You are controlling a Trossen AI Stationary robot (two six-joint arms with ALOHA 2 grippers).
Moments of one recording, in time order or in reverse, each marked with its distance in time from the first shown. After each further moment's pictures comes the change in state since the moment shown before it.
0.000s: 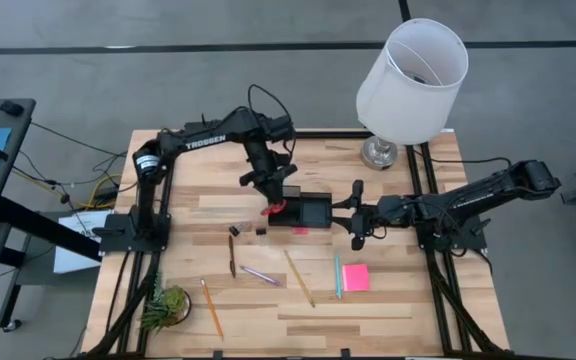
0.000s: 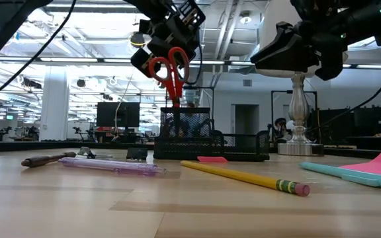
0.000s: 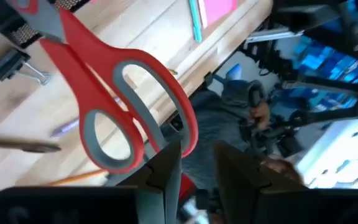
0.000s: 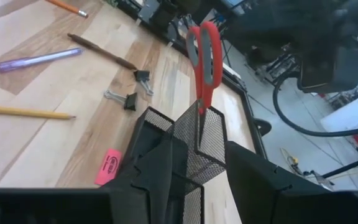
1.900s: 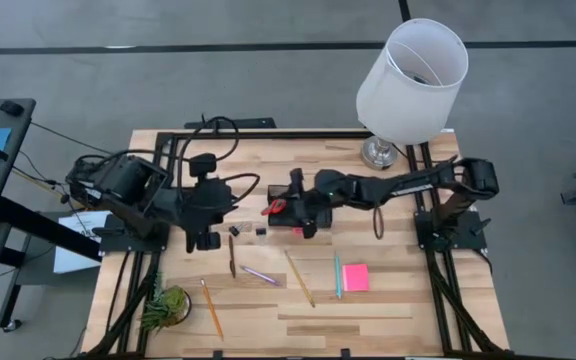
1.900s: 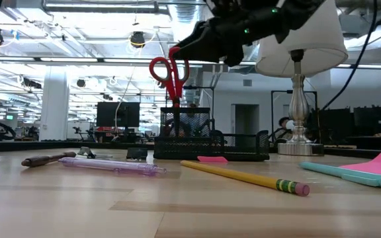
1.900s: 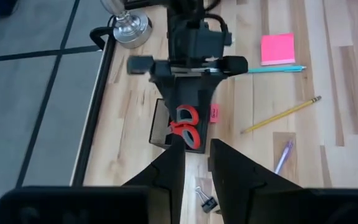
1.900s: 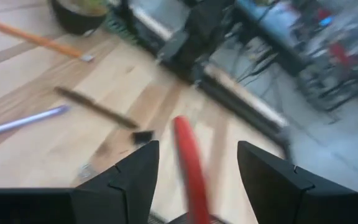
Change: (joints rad) left arm -0.830 -0.384 0.369 -0.247 -1.507 0.378; right arm -0.210 0.569 0.582 -0.064 -0.437 -0.082
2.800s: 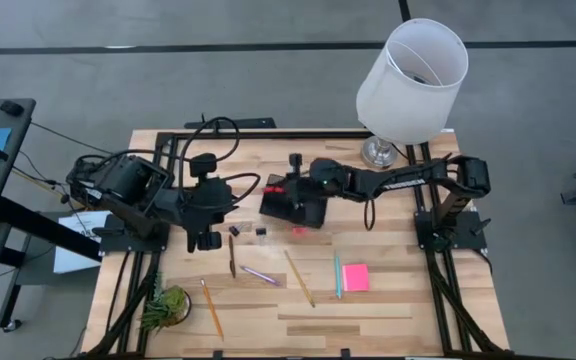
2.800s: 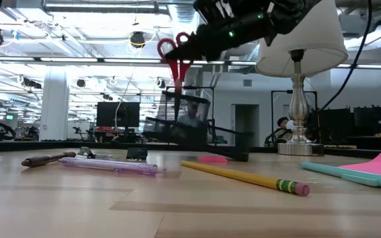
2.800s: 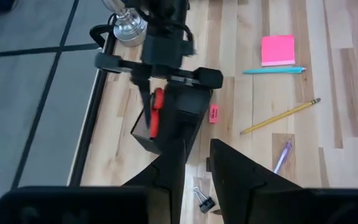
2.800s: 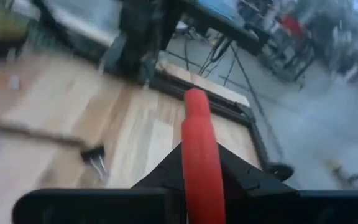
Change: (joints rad) left arm 0.000 0.001 0.000 0.000 0.001 -0.023; right arm -0.072 0.044 0.061 0.082 0.097 0.194
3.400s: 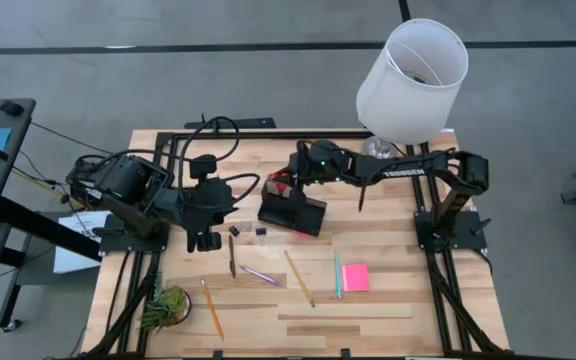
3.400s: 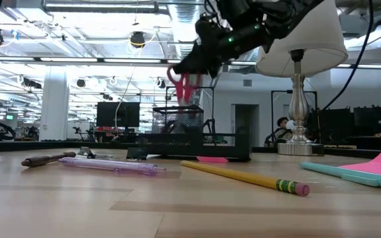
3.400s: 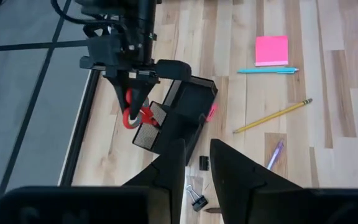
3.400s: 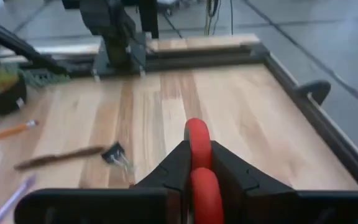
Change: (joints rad) left arm 0.000 0.000 0.000 0.000 0.025 -0.014; right arm -0.118 0.002 0.029 -0.154 -0.124 0.404
